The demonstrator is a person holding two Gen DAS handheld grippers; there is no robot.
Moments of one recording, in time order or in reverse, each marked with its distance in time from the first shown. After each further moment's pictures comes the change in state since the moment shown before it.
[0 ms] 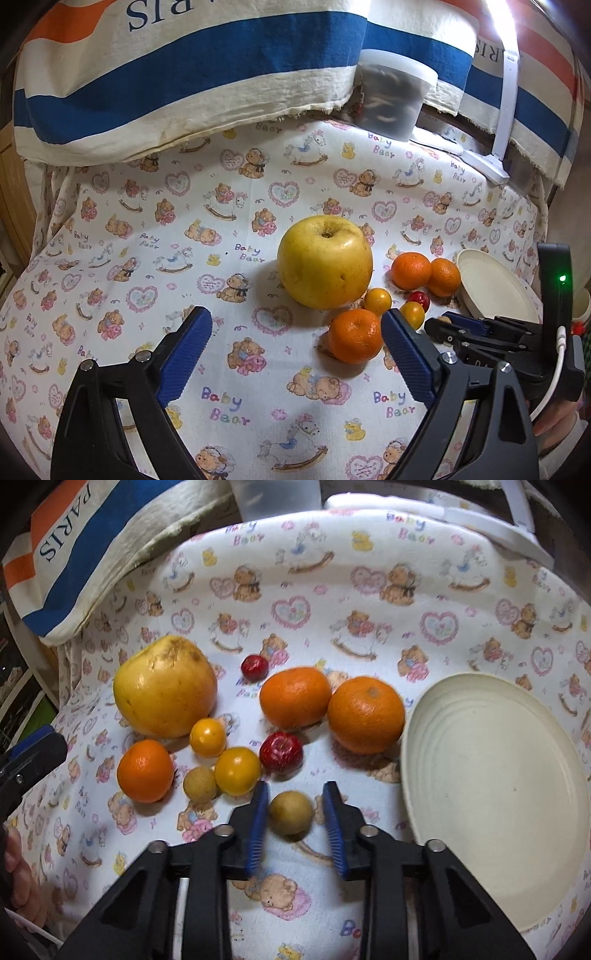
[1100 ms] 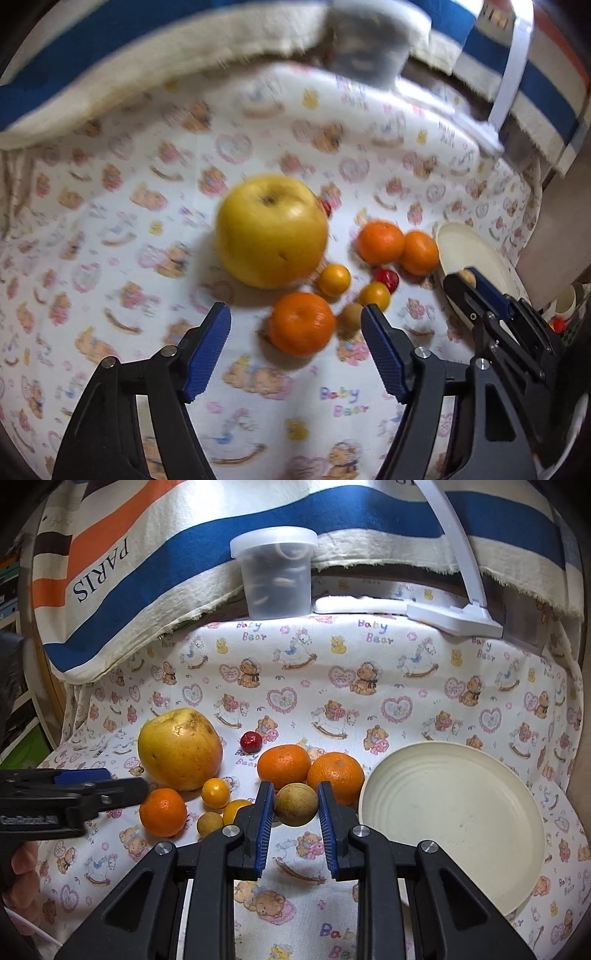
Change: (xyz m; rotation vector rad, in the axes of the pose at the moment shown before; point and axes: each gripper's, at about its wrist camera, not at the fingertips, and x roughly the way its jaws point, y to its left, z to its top) left arm 0.040 -0.033 0.016 -0.023 0.254 -0.084; right arm -0.062 0.007 -0.012 -0.036 -0.334 -0.096
